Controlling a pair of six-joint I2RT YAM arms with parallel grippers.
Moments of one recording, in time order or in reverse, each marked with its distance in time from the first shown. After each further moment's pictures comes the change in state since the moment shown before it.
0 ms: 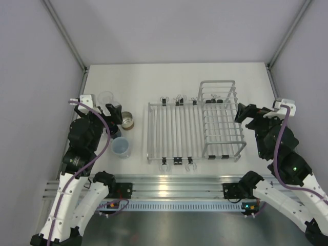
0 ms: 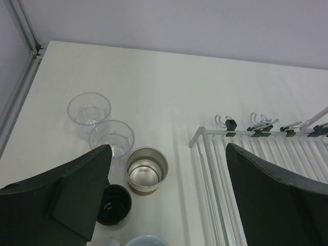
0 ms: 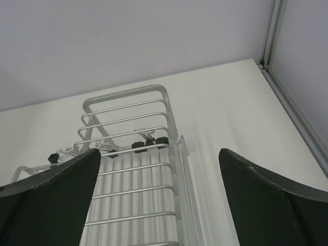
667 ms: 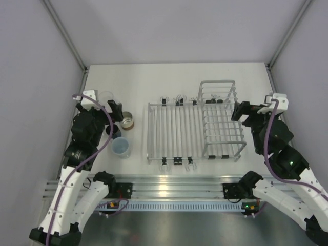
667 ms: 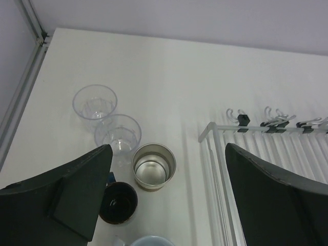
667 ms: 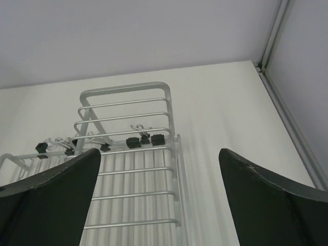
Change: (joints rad) left arm 0.000 0.050 0.015 -0.005 -0.030 0.009; right arm 0.000 0.056 0.024 -0.004 -0.018 -0.053
